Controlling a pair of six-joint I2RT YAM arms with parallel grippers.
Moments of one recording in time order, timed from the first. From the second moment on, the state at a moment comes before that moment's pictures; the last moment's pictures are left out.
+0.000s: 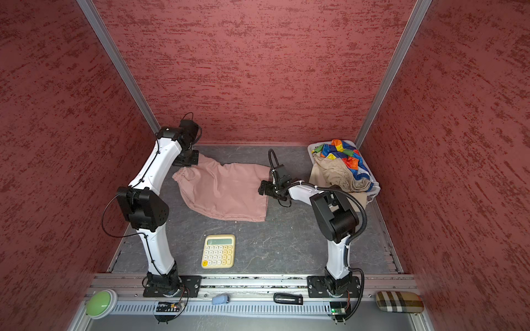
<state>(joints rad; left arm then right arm) -0.18 2.00 2.15 -1.43 -0.37 -0.23 0.48 1.93 1.20 -0.21 -0.24 0.67</state>
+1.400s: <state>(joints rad) -0.45 2.16 1.74 -0.70 0.43 -0.80 0.49 1.85 1.01 0.03 -0.35 0.72</state>
